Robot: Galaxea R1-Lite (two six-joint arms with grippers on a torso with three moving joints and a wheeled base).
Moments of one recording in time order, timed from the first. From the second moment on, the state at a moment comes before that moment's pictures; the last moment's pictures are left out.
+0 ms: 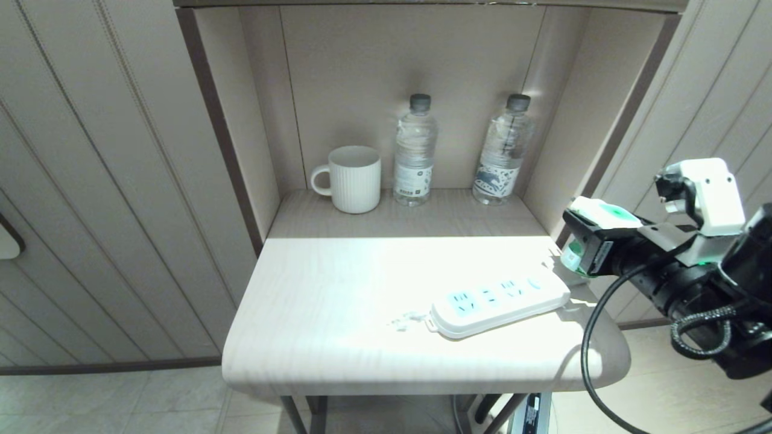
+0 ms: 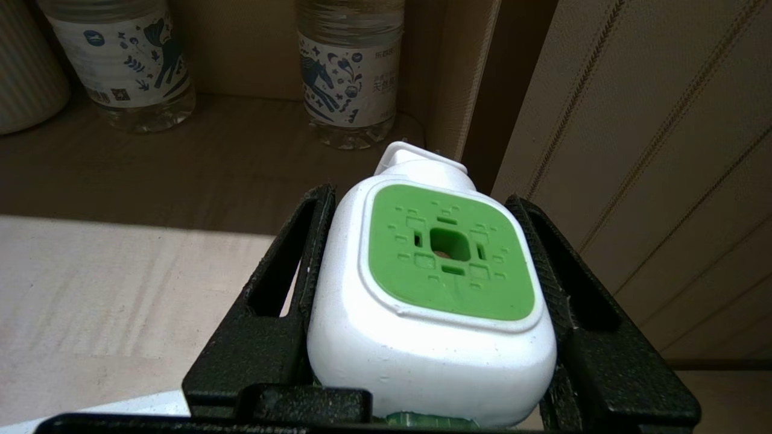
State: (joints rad) left arm 0.00 0.00 -0.04 0.12 -0.01 0.00; right arm 0.37 1.46 -0.49 -1.09 -0.35 -0.05
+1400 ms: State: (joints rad) left arm 0.00 0.00 -0.04 0.12 -0.01 0.00; right arm 0.43 1.81 -0.80 -1.14 -0.42 -0.17
